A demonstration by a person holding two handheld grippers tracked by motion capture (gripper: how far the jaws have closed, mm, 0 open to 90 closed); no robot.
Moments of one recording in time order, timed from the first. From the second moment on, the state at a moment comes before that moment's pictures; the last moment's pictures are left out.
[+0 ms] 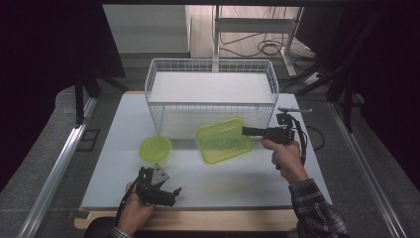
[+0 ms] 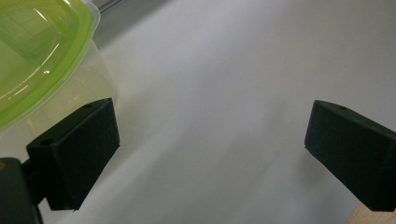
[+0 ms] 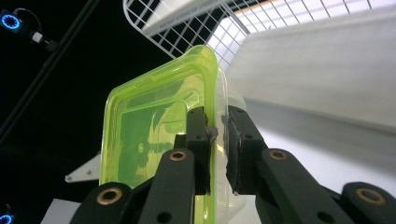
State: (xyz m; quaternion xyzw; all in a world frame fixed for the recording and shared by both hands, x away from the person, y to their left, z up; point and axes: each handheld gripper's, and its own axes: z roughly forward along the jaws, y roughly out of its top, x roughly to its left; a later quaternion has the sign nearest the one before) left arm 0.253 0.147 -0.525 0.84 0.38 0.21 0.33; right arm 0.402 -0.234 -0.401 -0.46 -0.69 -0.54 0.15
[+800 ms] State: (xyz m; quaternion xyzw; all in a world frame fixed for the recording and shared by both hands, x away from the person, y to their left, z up) left arm 0.253 0.149 -0.524 0.83 0.38 0.21 0.34; right arm 0.436 -0.210 -0.338 -0.46 -0.67 -0.57 0.12
